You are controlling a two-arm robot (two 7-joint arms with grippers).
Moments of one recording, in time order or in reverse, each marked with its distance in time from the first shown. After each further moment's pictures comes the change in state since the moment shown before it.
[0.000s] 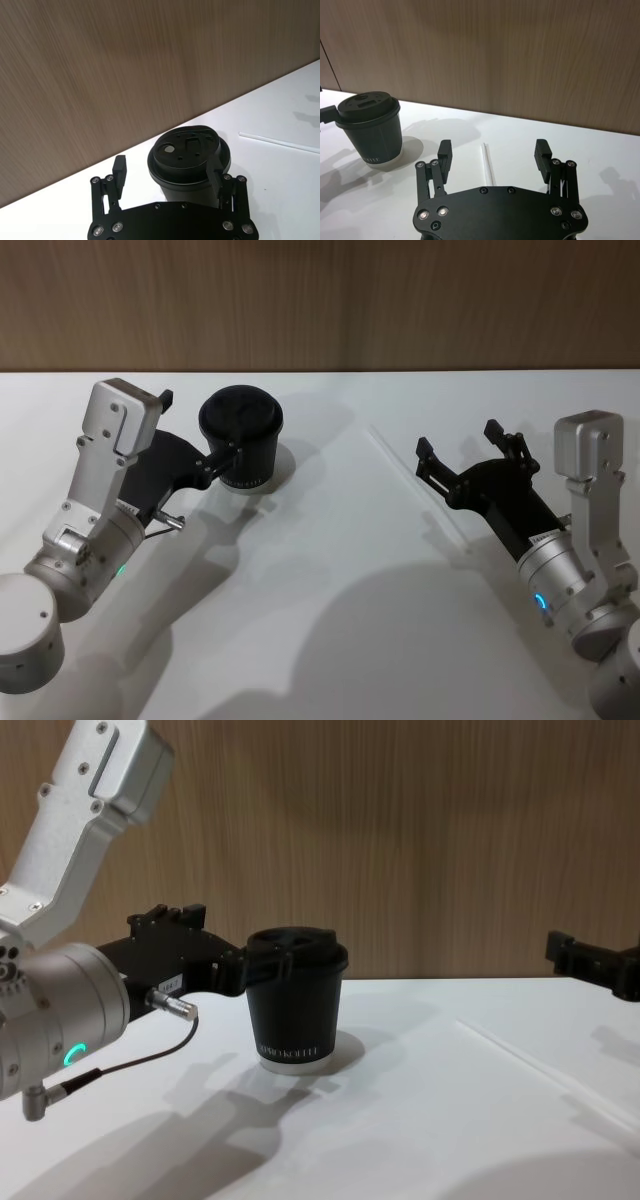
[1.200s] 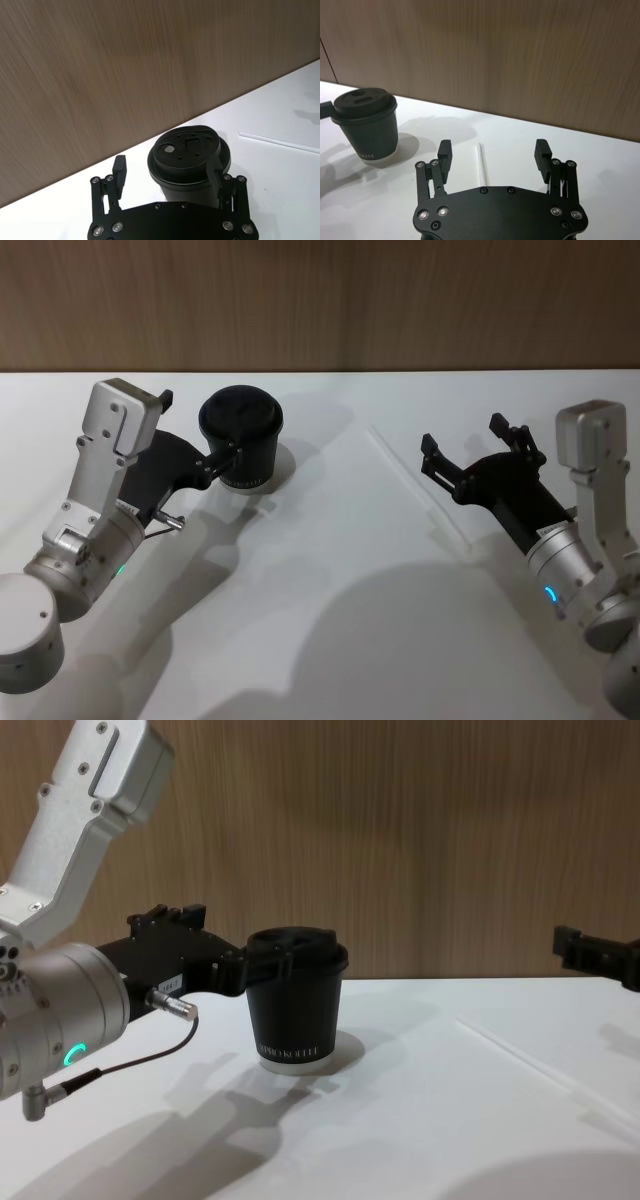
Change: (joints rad) left arm 0.000 0.000 0.000 0.000 0.000 0.000 0.000; right arm 0.009 0.024 0.008 -0.023 -0.016 0.042 0.008
